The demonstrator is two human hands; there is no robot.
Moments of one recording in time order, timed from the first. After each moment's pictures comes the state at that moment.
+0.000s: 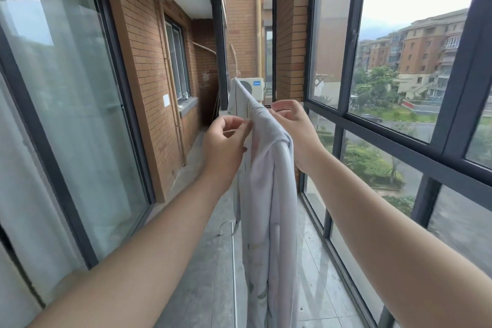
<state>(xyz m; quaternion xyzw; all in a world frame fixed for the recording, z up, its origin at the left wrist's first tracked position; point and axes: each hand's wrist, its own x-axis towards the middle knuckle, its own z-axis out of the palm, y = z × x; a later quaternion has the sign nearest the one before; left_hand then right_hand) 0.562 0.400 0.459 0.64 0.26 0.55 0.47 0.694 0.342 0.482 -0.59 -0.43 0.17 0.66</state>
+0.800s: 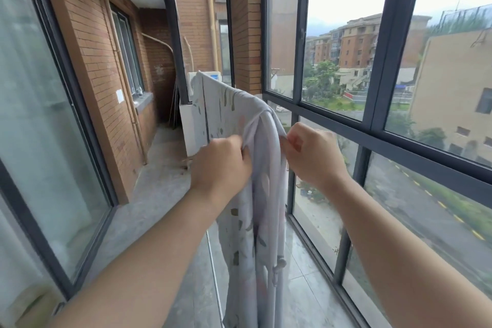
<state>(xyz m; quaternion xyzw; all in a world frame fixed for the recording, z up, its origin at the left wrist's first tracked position) 0.474 0.311 0.438 0.86 0.29 0.41 -0.03 0.632 0.196 0.432 -0.75 -0.45 -0.25 0.42</state>
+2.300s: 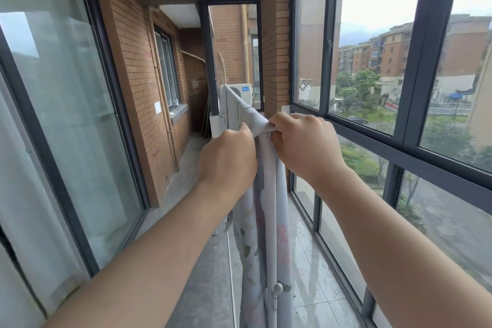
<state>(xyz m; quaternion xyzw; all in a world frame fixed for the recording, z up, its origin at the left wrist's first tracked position) 0.496 0.271 0.478 0.85 0.36 0.36 -0.14 0.637 0.208 0.480 -0.66 -0.53 -0.44 0.30</state>
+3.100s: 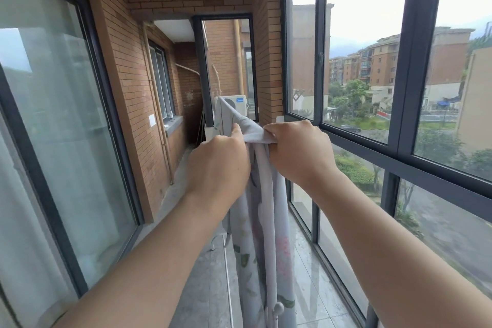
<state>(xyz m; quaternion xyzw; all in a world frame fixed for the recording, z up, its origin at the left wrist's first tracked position) 0.492 0.275 0.488 0.84 0.35 0.37 -0.19 0.625 0.206 0.499 -0.76 -0.51 -0.32 0.26</state>
